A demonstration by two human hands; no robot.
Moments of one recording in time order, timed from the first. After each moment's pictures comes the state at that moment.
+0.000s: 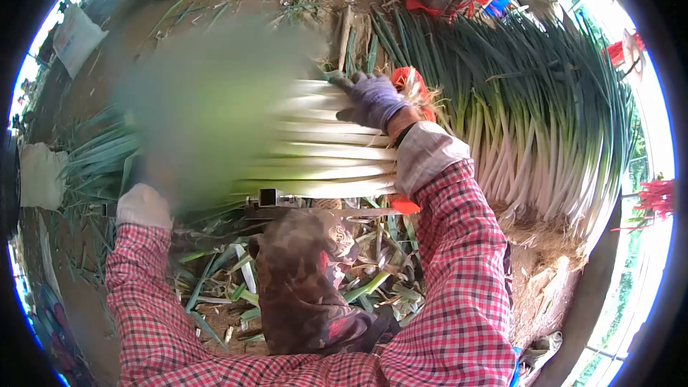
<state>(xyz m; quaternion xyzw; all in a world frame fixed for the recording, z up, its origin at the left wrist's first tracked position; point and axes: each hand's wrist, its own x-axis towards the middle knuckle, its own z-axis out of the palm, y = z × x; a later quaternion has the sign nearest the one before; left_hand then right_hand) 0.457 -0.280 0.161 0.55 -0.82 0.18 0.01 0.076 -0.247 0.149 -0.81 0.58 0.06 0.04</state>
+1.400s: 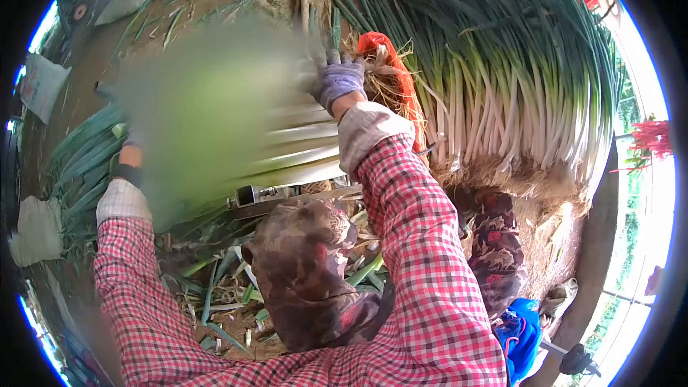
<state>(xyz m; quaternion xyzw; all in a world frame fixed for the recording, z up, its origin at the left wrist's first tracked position) 0.455 -0.333 0.157 0.51 -0.82 0.12 -0.21 0.091 -0.252 0.082 -0.63 0.77 0.01 0.01</state>
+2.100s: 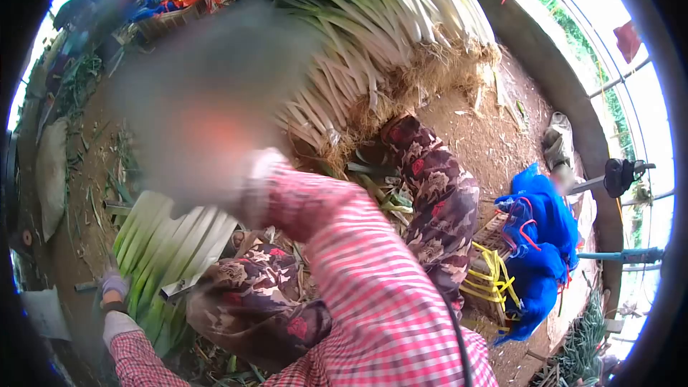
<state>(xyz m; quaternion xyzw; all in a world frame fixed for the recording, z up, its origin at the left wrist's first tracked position) 0.391 -0.315 0.187 0.52 -0.75 0.13 -0.39 0.040 -0.137 0.180 -0.75 0.60 -0.22 0.17</state>
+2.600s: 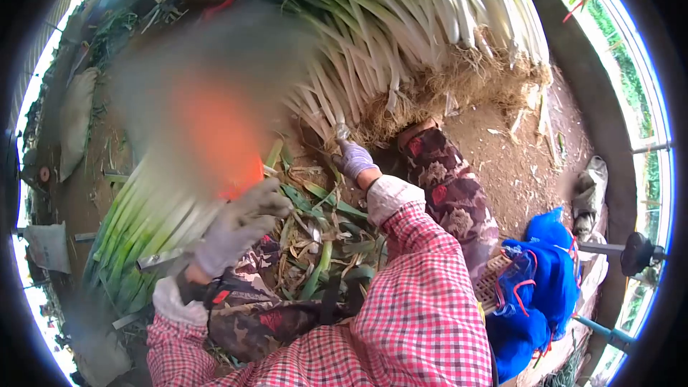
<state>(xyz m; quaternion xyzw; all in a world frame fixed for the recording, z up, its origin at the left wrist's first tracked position) 0.085 -0.005 0.181 0.15 -0.64 -0.75 0.00 -0.161 0.105 -0.063 -0.39 0.85 -0.27 0.24</state>
